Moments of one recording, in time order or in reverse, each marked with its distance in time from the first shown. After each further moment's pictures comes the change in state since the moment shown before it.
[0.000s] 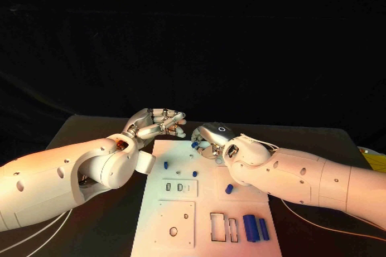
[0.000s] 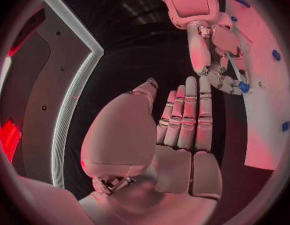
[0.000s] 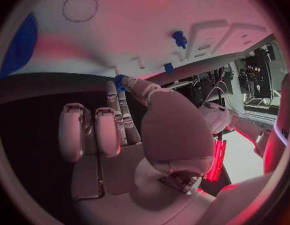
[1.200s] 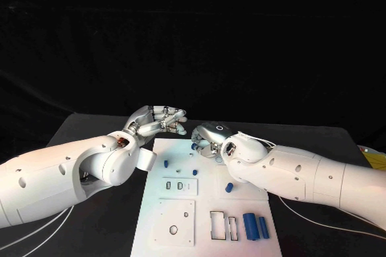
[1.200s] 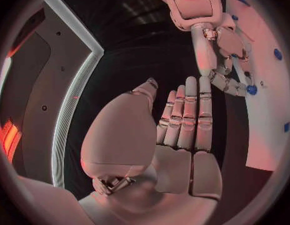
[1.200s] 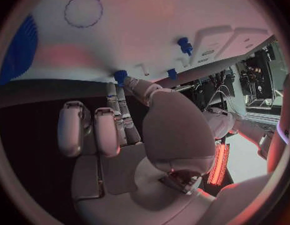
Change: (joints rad) left arm 0.005 0.008 0.000 -0.009 0.000 0.000 0.001; left_hand 0.000 0.000 0.000 0.000 0.000 0.000 0.000 0.000 0.001 0.000 0.000 0.000 0.000 0.000 0.000 0.000 0.002 0.000 0.000 0.000 0.000 0.000; right arm 0.000 0.030 0.000 -0.041 -0.002 0.048 -0.010; right_hand -0.025 -0.025 -0.002 0.012 -0.017 -0.042 0.018 -0.013 0.014 -0.053 0.018 0.000 -0.007 0.000 0.007 0.000 -0.036 0.000 -0.031 0.016 -0.028 -0.042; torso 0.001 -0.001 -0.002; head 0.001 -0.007
